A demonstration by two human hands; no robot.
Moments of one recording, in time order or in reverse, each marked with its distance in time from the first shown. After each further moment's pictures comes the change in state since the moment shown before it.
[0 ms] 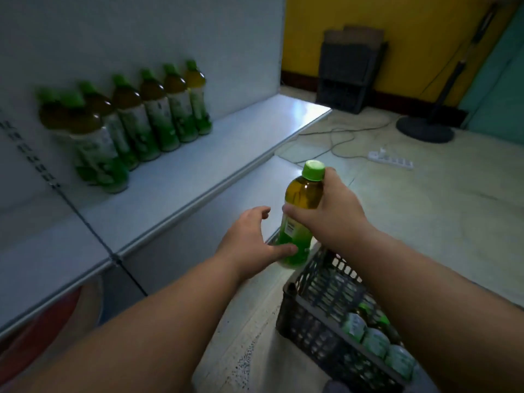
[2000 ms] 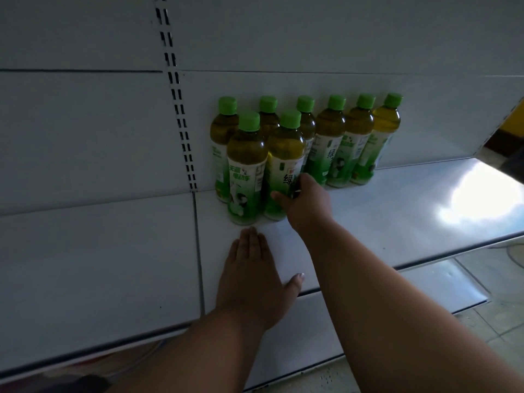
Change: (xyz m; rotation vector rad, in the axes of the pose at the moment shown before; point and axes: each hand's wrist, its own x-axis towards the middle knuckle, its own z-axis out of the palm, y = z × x) left_hand 0.065 -0.160 -0.107 0.474 0.402 -0.524; right_hand 0.213 -0.144 0.293 0.070 -0.409 -0.259
